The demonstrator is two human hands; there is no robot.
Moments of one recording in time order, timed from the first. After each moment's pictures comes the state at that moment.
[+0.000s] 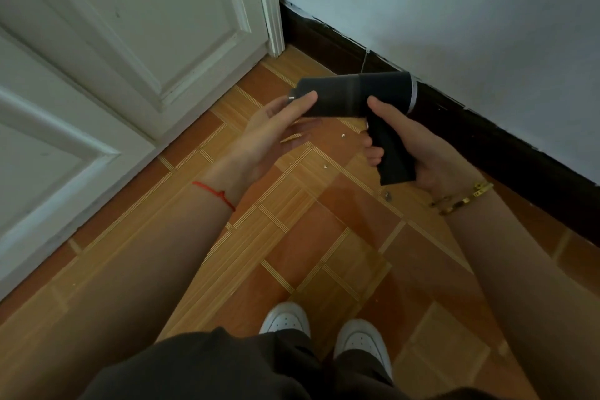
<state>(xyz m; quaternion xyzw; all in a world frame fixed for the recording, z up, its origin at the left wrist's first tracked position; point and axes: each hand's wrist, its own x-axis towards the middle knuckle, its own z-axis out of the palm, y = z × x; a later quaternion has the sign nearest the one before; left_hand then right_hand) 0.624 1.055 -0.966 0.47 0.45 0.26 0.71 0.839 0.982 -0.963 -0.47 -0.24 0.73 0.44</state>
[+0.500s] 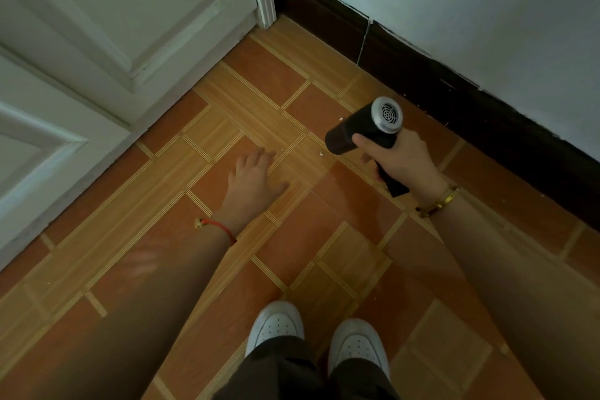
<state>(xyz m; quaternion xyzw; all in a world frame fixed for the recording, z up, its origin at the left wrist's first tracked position) 0.589 1.028 -1.107 0.77 0.58 -0.05 0.26 0.844 0.978 -1.045 -0.74 -0.42 0.41 0.31</state>
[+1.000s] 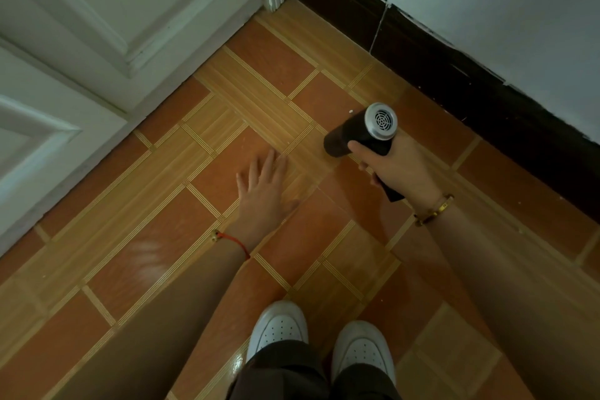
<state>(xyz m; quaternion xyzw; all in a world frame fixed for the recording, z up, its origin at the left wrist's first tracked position) 0.590 1.002 -1.145 0.78 0.57 -0.11 0.23 0.827 0.983 -1.076 -0.73 -0.45 0.42 0.31</state>
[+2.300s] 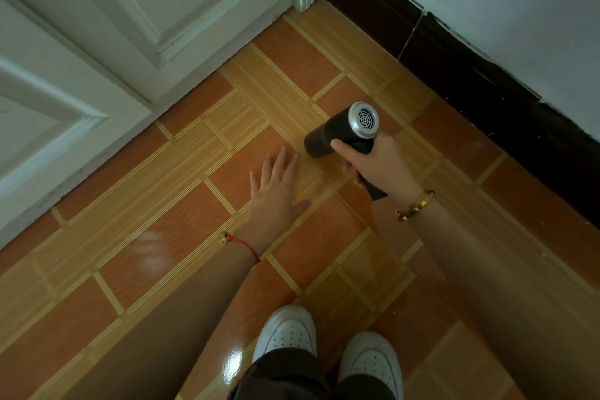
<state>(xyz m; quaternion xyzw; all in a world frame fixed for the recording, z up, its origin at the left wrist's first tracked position) 0.580 1.002 -1.138 0.77 0.59 -0.05 0.24 0.781 1.015 -1.088 -0.68 -0.48 0.46 0.31</state>
